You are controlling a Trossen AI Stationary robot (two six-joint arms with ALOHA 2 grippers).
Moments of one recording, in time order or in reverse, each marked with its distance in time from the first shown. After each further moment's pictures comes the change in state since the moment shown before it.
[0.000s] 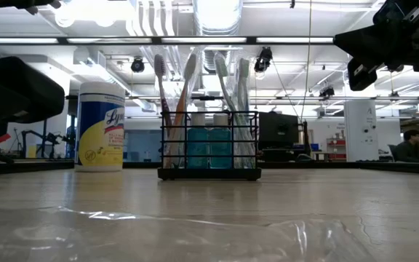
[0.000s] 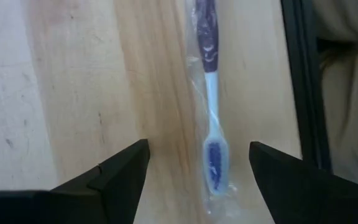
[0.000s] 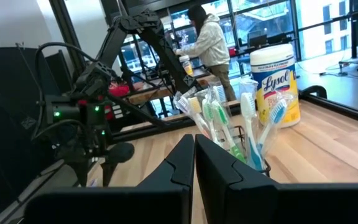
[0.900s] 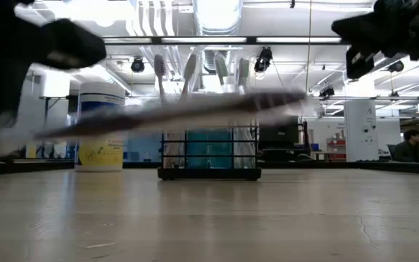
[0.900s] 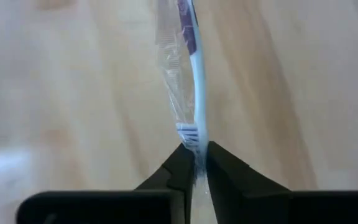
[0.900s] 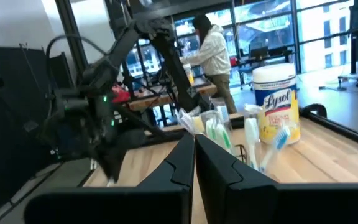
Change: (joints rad) left arm 0.035 -0.119 0.010 -0.205 -0.200 0.243; right arm 0.001 0.000 0.055 -0.020 -0.003 -0.050
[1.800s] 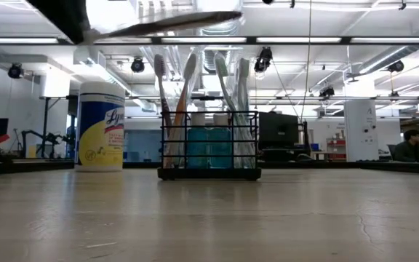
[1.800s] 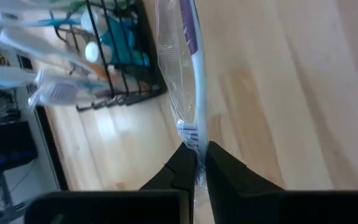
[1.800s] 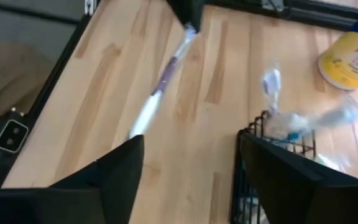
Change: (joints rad) left arm 0.056 -0.130 0.251 -0.630 -0.342 0.105; right arm 0.135 1.052 1.348 -1.174 -0.027 -0.170
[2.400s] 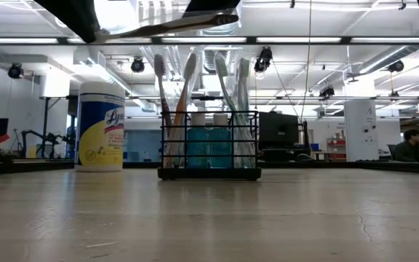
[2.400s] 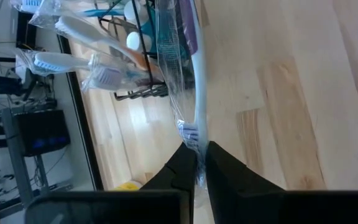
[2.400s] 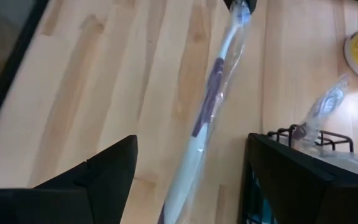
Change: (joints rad) left arm 0.000 0.000 0.001 -0.068 -0.120 -0.040; right arm 0.011 0.370 0.356 -0.171 0.040 -0.003
